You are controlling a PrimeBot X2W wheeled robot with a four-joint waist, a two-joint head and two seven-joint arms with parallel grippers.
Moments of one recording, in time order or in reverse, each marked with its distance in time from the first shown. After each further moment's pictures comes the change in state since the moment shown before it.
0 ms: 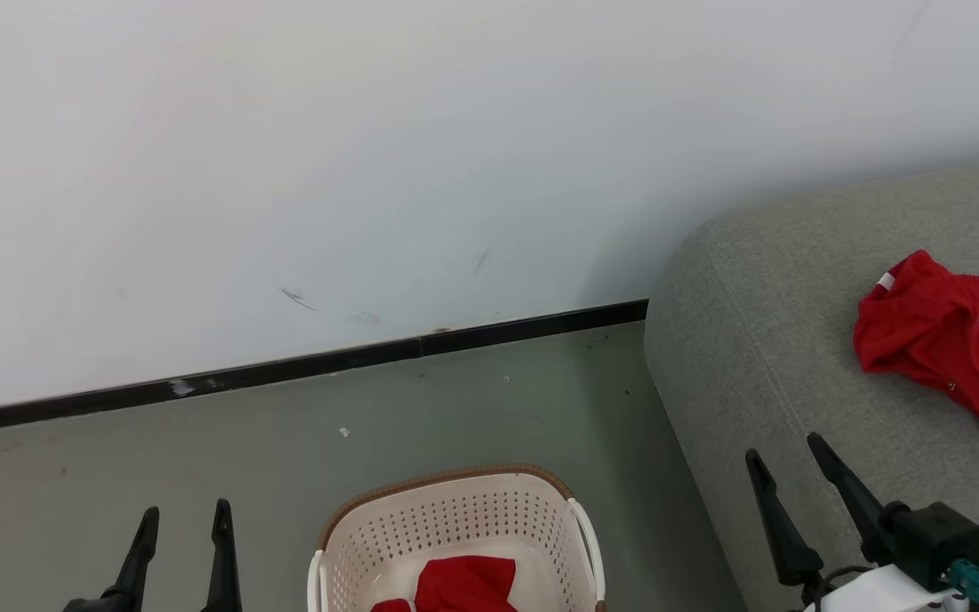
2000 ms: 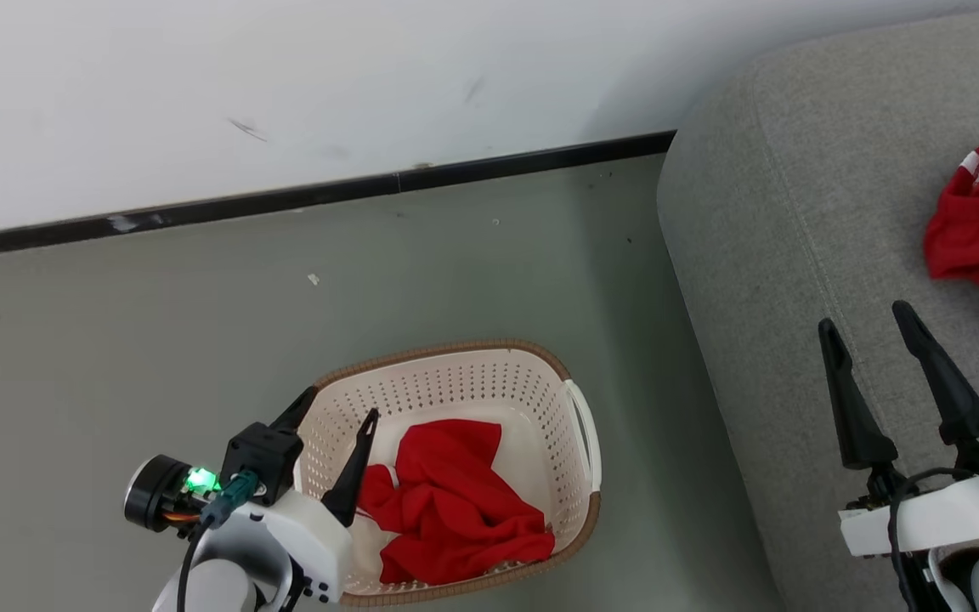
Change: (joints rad) left arm -0.409 0.006 -0.263 0.244 0.140 -0.199 0.201; right arm -0.102 -0.043 -0.091 -0.194 -0.003 0.000 0.015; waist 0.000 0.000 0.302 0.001
